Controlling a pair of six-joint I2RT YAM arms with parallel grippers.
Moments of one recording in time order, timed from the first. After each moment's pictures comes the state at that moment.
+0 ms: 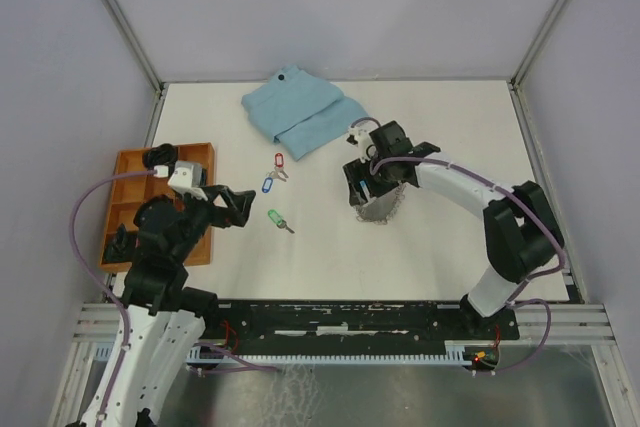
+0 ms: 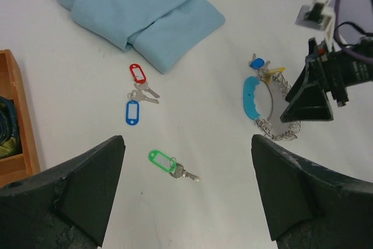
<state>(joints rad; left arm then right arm) -0.22 0.37 0.60 -0.36 0.14 -0.26 0.55 1.71 1.17 -0.51 -0.28 0.06</state>
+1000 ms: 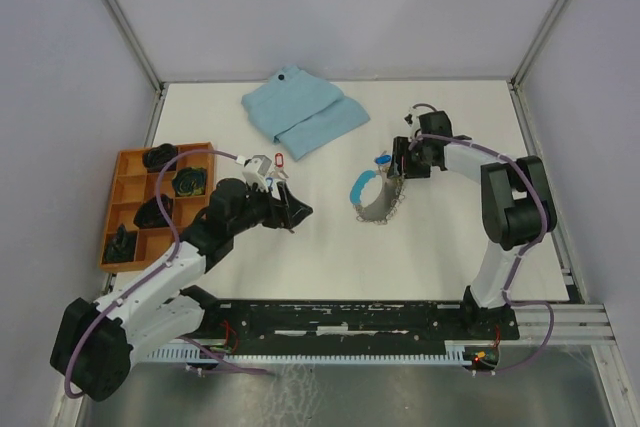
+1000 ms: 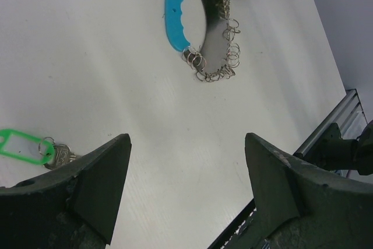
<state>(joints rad) -0.50 0.91 0.47 0.04 0.29 -0.53 0.20 1.86 1.15 -0.30 -0.26 0.21</state>
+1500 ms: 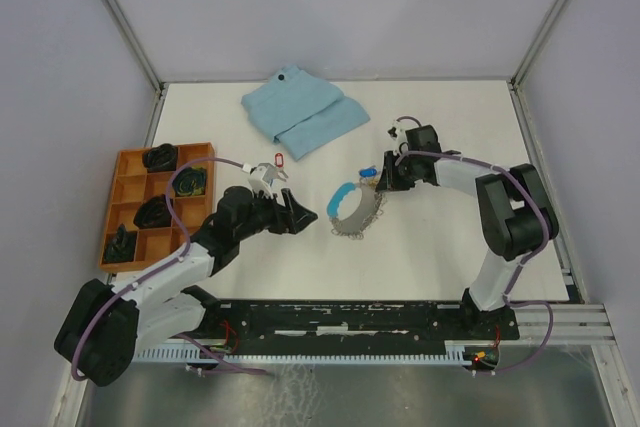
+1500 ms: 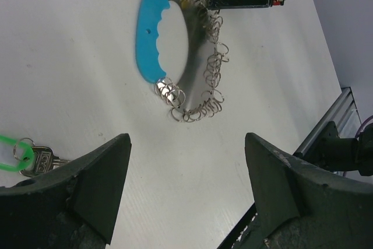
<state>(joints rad) -0.54 1.03 0.37 0.26 0.29 -0.59 0.28 1.83 1.04 -0.18 -0.39 0.26</state>
